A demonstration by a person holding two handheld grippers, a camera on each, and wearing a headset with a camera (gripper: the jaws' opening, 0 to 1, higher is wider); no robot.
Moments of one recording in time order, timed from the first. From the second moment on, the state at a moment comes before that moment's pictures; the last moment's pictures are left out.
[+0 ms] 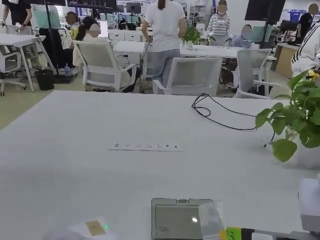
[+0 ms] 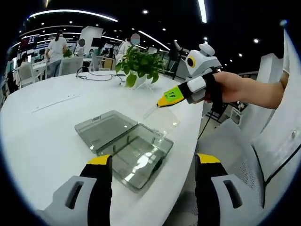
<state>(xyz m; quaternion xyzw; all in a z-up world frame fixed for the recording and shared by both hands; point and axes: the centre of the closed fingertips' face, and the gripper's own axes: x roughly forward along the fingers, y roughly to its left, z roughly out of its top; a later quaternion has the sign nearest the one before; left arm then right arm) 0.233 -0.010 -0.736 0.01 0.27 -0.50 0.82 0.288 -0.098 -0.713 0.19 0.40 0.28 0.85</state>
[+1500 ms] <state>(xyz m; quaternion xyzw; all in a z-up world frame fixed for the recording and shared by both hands) 0.217 0.005 -0.771 0.06 0.26 -0.56 0.78 0.281 -0.105 -0.789 0.17 0.57 0.17 0.79</state>
